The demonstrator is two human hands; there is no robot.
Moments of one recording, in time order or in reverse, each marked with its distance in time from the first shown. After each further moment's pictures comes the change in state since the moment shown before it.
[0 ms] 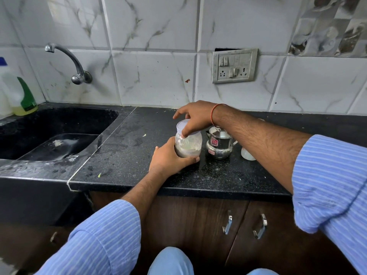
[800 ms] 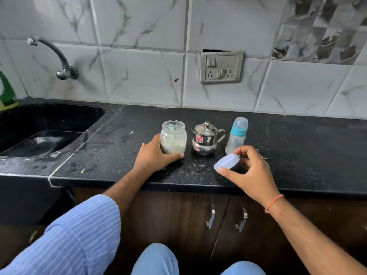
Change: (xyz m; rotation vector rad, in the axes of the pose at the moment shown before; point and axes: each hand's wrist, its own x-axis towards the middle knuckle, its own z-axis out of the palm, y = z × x) left_hand 0.000 -0.003 0.002 0.025 0.028 -0.001; right_hand -0.191 0.085 0.153 0.687 0.705 0.261
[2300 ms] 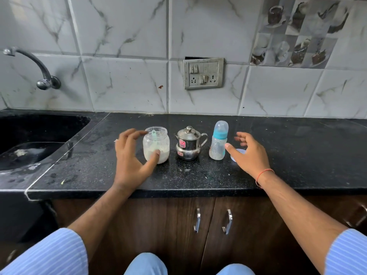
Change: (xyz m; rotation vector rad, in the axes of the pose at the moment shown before) left_hand -0.040 0.016 -0.006 -0.149 0.439 0.459; right_hand 0.063 0.044 -0.038 -0.195 0.146 0.179
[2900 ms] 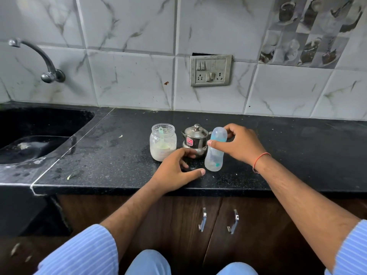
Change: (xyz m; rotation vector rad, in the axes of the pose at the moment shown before) left_hand -0.014 0.028 0.057 -0.265 -0.593 -0.248; right_hand 0.009 -0.074 0.004 -0.122 -0.205 -0.115
